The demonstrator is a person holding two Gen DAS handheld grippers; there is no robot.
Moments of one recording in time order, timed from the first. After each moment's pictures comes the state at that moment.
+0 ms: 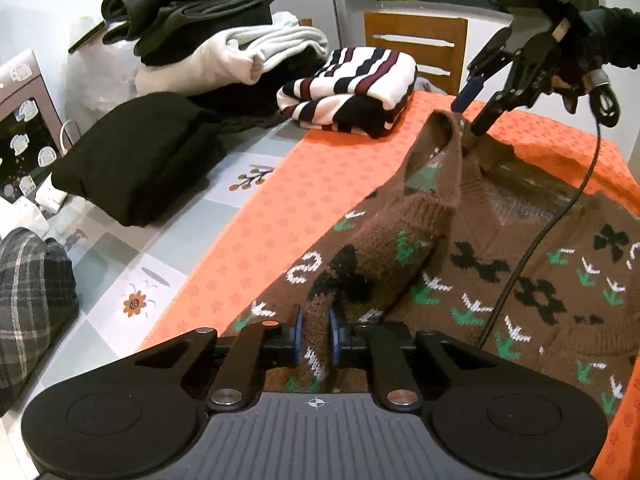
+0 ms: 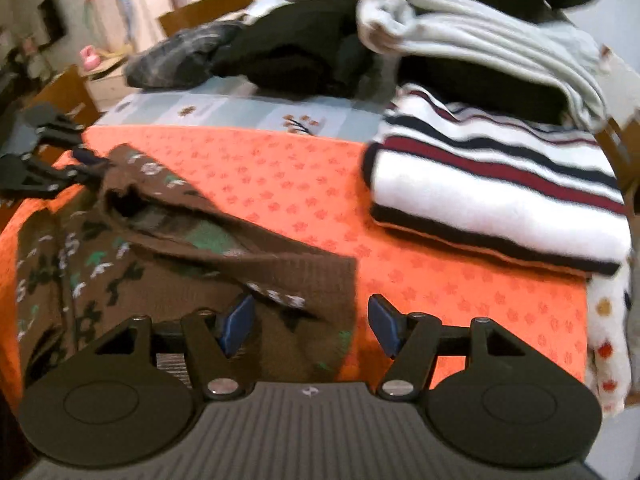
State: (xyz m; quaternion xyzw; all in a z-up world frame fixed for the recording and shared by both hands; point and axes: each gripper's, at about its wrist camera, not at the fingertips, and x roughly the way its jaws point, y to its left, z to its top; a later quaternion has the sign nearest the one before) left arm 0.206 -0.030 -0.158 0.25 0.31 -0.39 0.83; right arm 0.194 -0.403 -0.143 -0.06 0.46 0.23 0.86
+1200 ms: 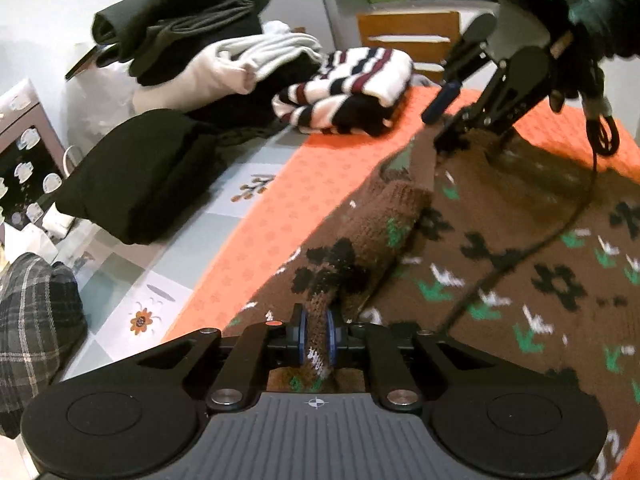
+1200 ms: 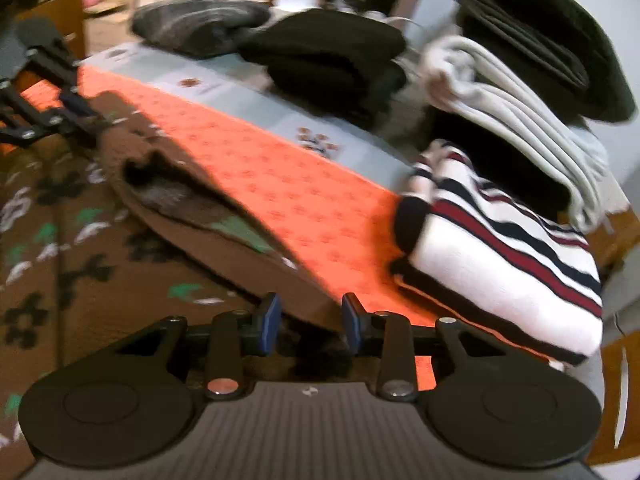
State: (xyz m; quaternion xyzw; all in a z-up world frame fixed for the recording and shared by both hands) left arm 0.208 -0.039 -0.169 0.27 0.29 -0.38 0.84; right arm 0.193 -0.330 -0.156 -0.21 0.40 0.18 0.88
